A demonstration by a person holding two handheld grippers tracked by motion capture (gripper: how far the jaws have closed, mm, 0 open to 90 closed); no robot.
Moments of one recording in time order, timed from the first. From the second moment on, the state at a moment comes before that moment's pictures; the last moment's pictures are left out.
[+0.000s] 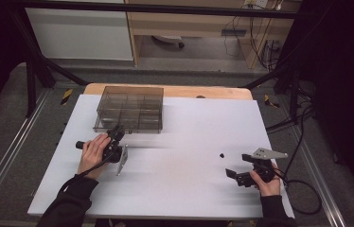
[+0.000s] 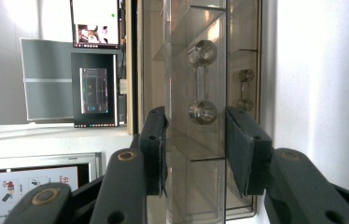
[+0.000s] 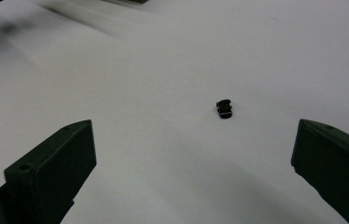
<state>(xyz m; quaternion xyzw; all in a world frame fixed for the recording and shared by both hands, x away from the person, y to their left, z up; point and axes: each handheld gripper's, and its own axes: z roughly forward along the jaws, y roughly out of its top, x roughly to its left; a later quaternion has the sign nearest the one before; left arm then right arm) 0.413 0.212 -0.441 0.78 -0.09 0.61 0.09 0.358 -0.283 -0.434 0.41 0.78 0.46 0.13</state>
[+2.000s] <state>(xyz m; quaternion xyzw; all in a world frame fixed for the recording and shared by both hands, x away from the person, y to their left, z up) 0.411 0.213 -0.419 0.85 0.05 0.49 0.18 0.357 -0.283 -0.433 0.41 0.78 0.47 0.13</state>
